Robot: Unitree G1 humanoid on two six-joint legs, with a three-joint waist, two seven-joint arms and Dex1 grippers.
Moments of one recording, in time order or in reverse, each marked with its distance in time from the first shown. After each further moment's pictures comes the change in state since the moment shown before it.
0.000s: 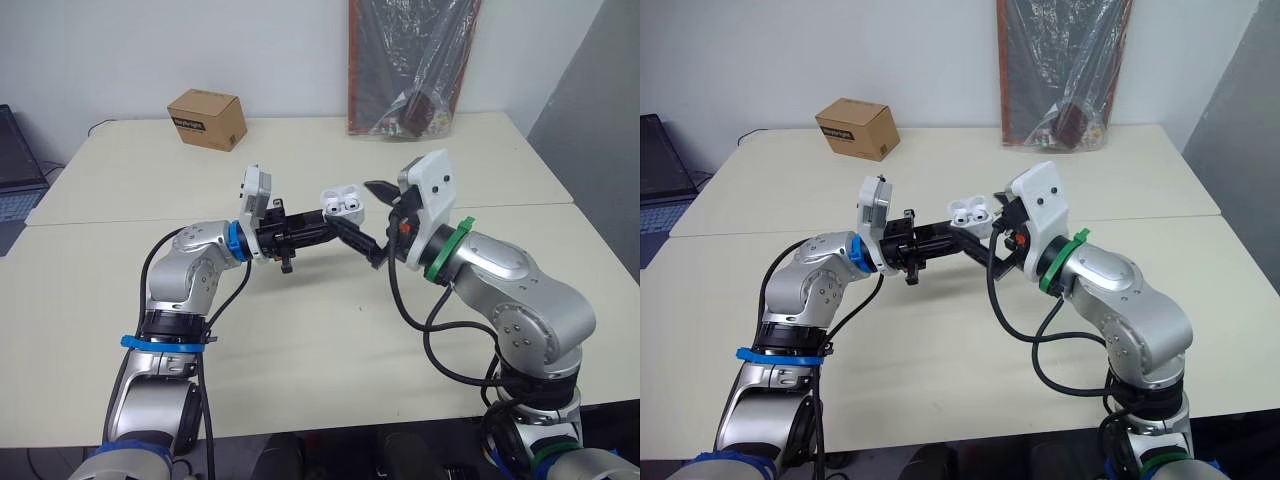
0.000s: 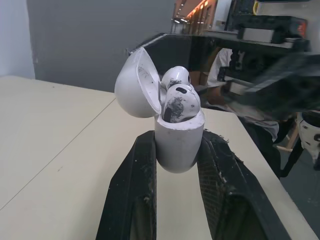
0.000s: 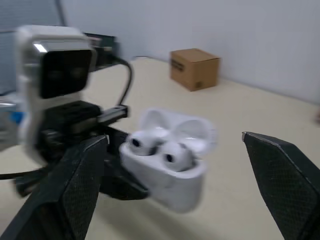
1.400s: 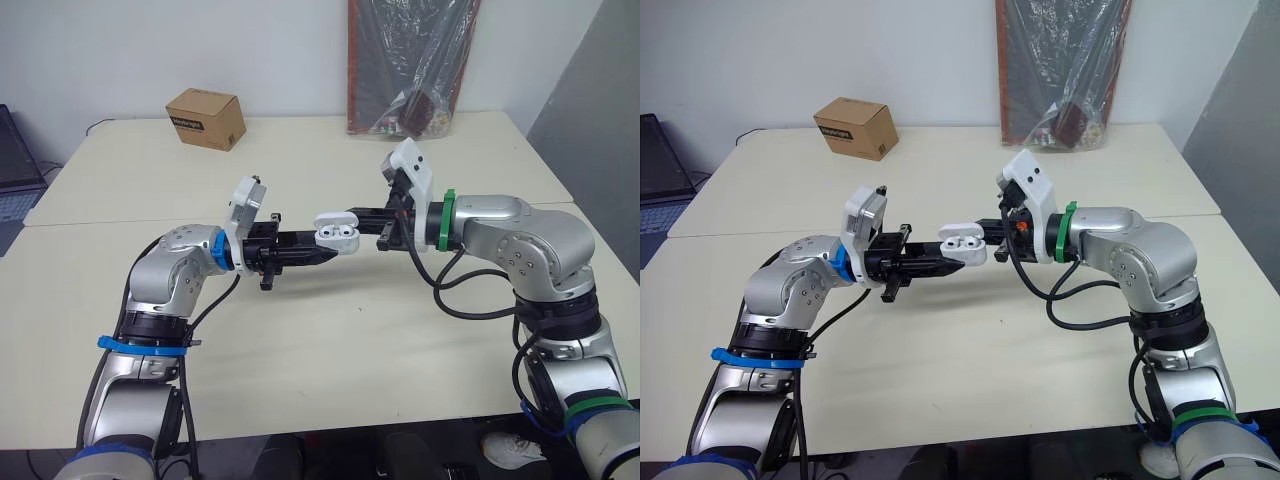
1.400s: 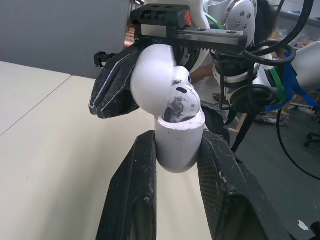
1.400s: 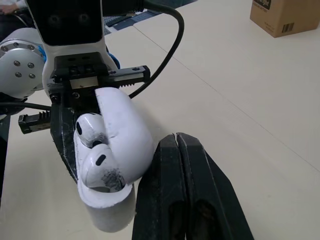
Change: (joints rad) left arm 0.019 0.098 -0.037 -0.038 -0.055 0.112 -0.148; right arm -0.250 -0.237 0.112 0.400 0.138 -0.019 0.279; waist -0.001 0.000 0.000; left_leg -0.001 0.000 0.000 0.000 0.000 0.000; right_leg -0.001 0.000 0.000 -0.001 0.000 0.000
